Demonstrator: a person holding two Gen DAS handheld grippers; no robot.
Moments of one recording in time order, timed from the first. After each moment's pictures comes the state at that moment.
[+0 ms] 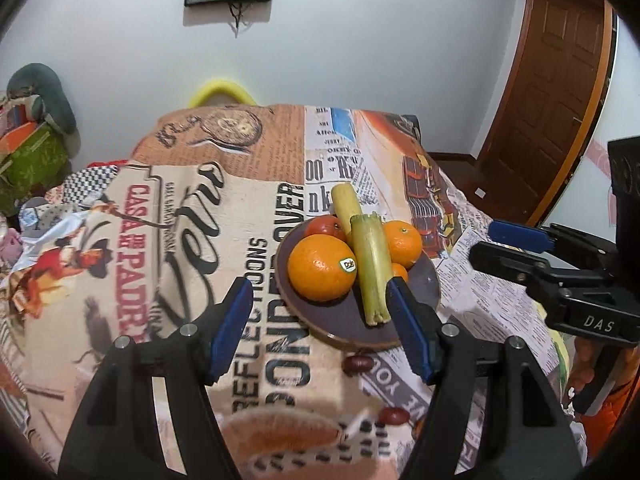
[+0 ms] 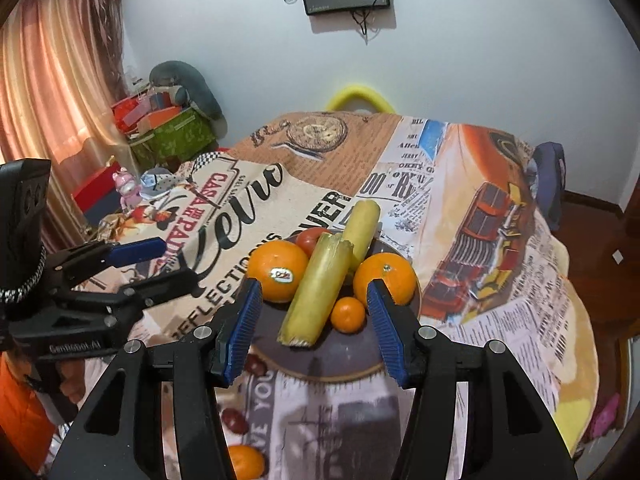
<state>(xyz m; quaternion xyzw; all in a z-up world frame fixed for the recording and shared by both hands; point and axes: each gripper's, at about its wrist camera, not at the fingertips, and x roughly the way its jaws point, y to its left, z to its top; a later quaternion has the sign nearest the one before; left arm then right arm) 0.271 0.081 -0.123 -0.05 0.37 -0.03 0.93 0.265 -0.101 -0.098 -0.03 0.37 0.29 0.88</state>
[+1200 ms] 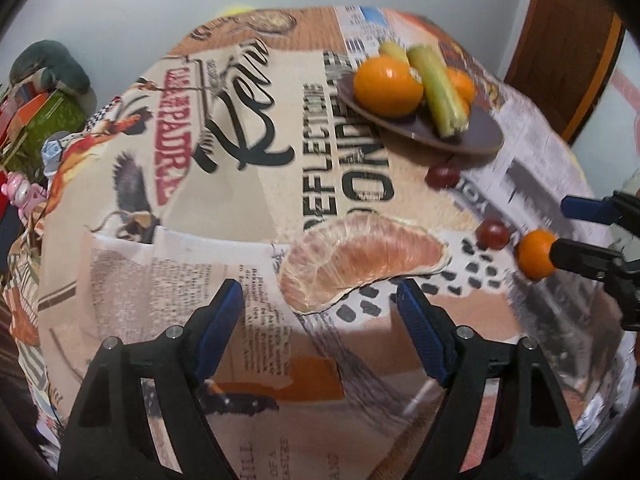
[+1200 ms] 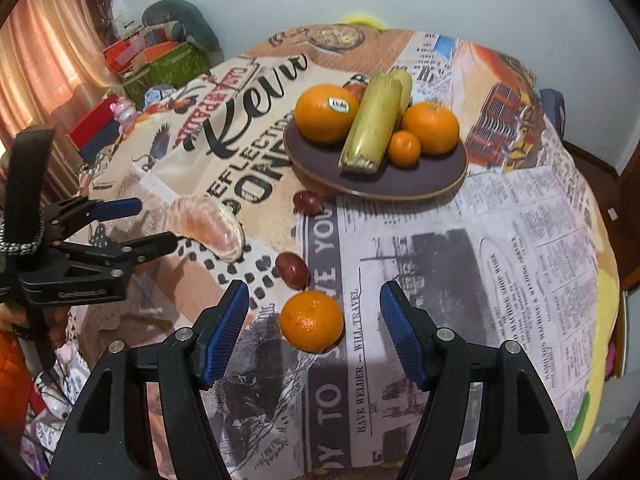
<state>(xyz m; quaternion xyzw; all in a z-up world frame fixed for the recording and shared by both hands) 0.202 0.111 -0.223 0.01 0.50 0.00 0.87 0.176 -0.077 -0.170 -0.07 0.48 0.27 0.83</state>
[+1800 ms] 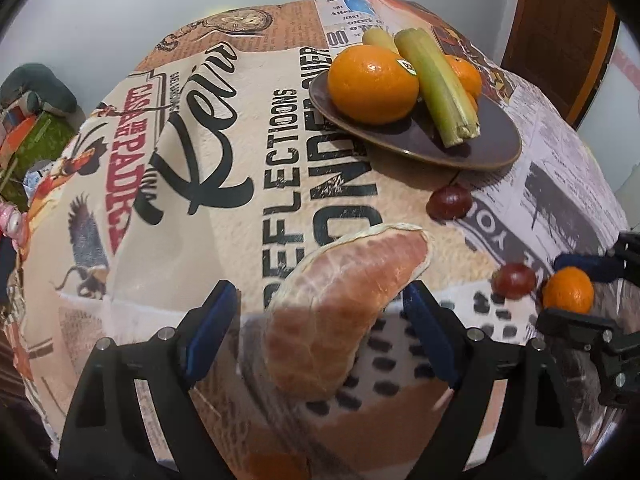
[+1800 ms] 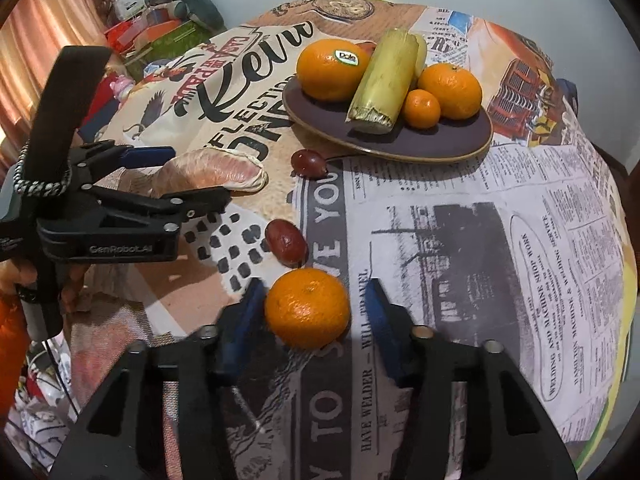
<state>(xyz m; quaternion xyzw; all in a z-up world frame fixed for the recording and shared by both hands) 0.251 0.089 -0.239 0.03 0.49 -0.01 0.87 0.180 -0.077 -0.199 -0.08 0.50 0.28 0.82</state>
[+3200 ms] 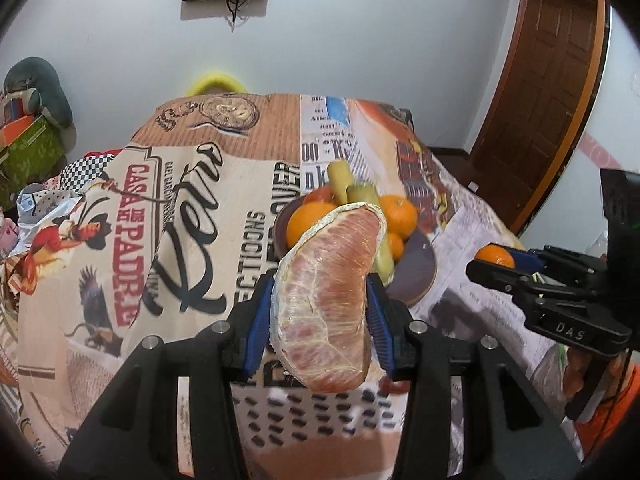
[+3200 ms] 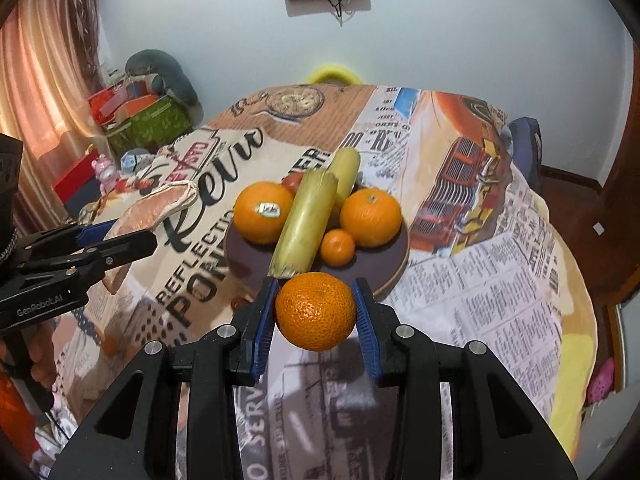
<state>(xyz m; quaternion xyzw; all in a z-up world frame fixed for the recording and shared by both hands) 0.254 0.081 -0.144 -0.06 0.37 -0.05 0.92 0.234 -0.109 -0.132 -0.03 0.40 0.24 0.88</state>
